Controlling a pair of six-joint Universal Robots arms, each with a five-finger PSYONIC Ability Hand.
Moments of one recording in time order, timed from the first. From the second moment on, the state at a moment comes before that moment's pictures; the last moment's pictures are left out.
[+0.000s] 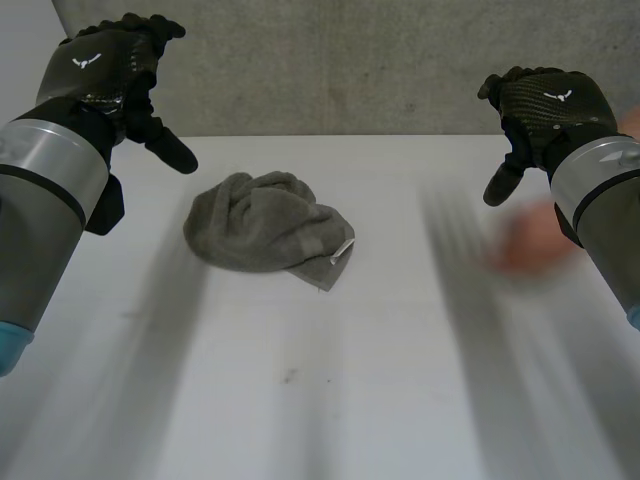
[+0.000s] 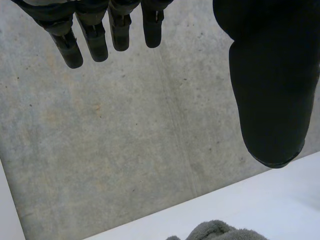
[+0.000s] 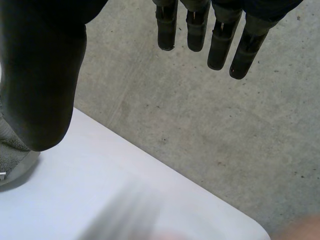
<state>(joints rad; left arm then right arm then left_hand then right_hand) 4.25 -1.64 -1.39 3.15 -1.71 3.11 1.98 -1.37 1.31 0.10 1.65 2.94 0.18 0.17 0.18 0.18 0.03 0.22 0.25 0.24 0.25 0.06</state>
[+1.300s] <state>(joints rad) 4.19 -2.13 -1.45 3.35 -1.60 3.48 1.99 -1.11 1.36 -0.15 1.29 2.94 1.17 1.22 1.22 1.22 1.02 0.22 0.25 0.24 0.25 0.06</state>
